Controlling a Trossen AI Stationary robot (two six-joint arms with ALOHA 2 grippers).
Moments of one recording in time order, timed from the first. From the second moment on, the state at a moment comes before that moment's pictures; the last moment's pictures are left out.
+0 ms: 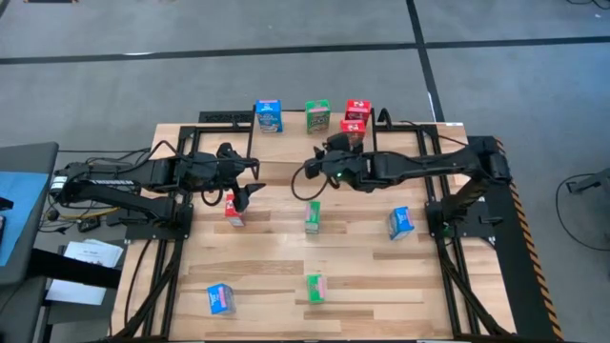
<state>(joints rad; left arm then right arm) 0.03 0.94 0.89 -0.38 -0.37 -0.14 -0.06 1.61 1.29 -0.28 0.82 0.68</state>
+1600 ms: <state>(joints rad) 0.03 0.94 0.89 -0.38 -0.37 -0.14 -0.16 1.67 1.29 -0.59 0.89 0.93</state>
